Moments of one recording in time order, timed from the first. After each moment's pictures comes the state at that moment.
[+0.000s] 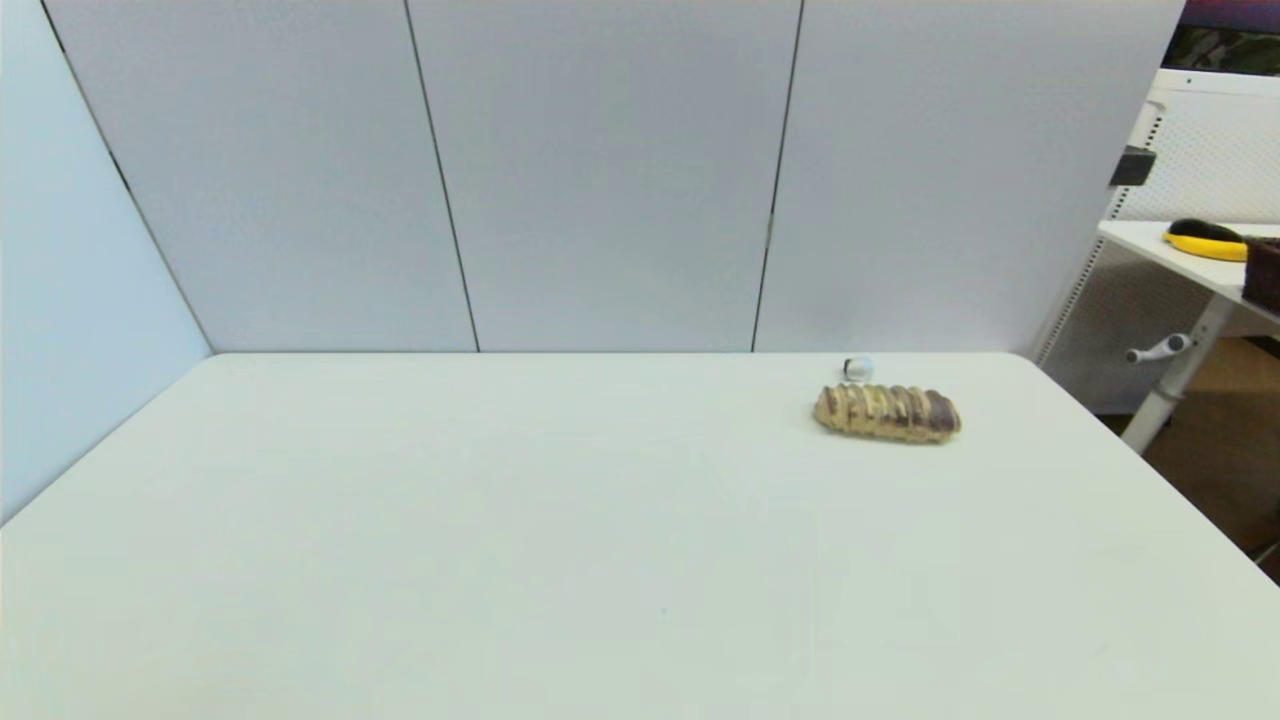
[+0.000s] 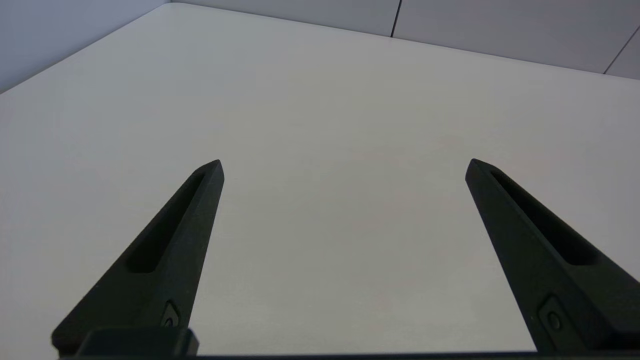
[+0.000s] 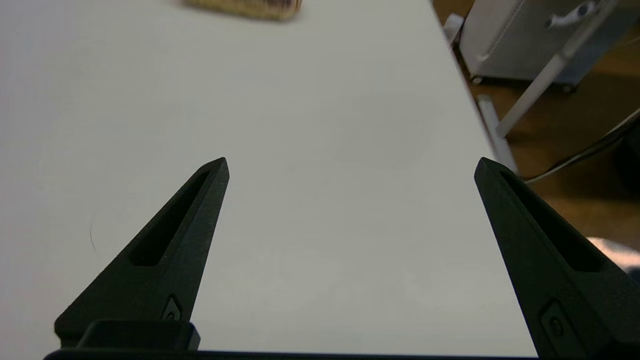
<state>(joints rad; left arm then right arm) 0.01 0.00 0.00 -0.01 0.05 -0.11 0.03 0.37 -0.25 0.12 -0.13 -0.10</state>
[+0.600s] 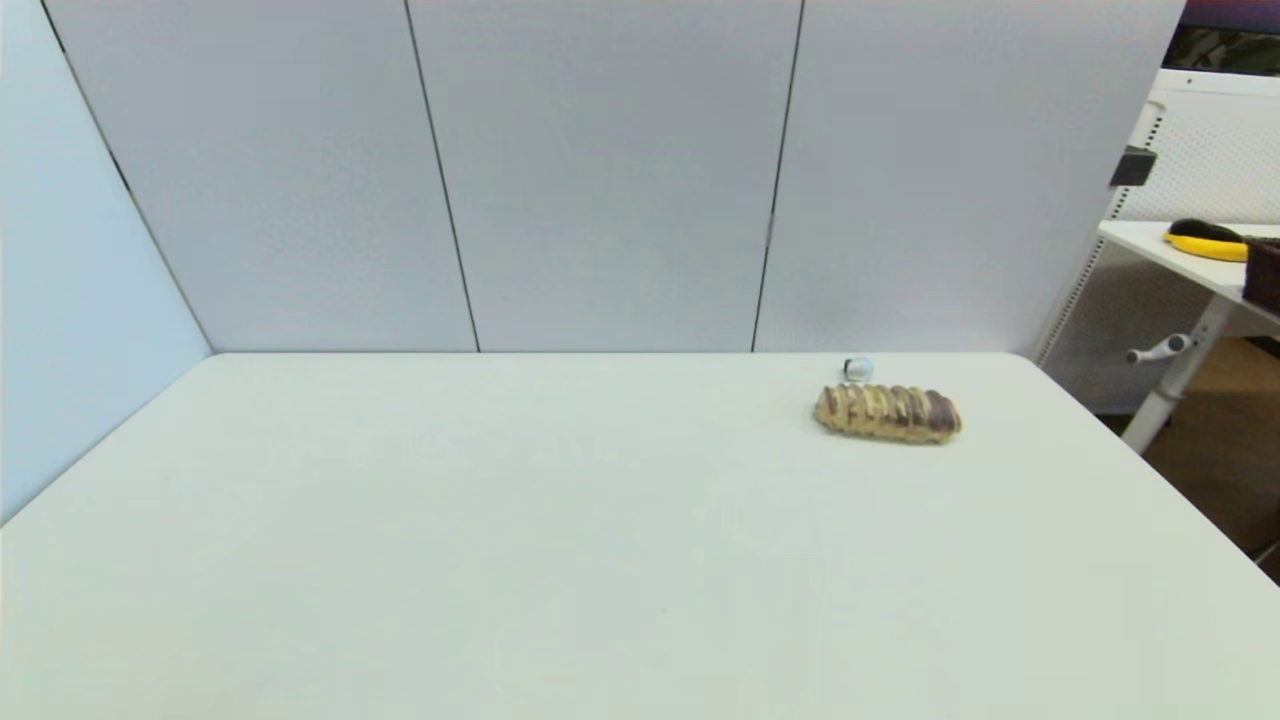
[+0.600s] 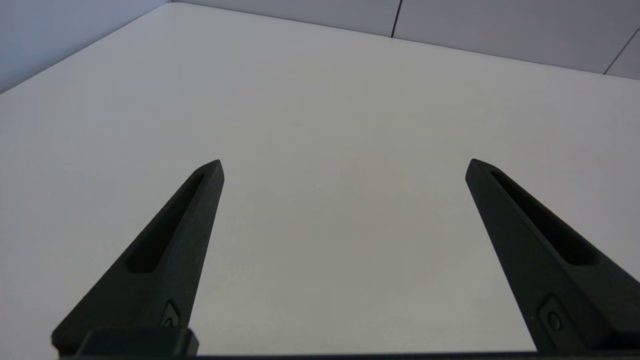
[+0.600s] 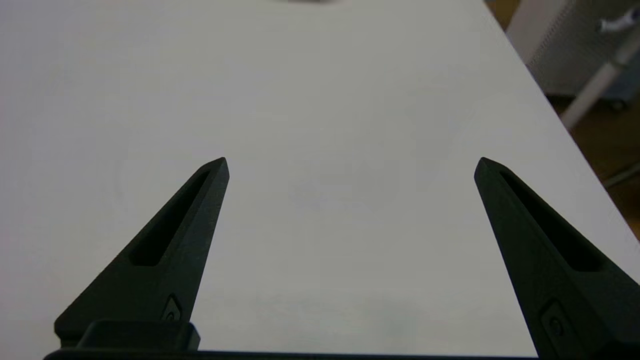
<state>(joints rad) 0.01 0.00 0.00 -0.01 0.05 -0.11 0.01 0.09 -0.05 0.10 -0.01 -0.07</state>
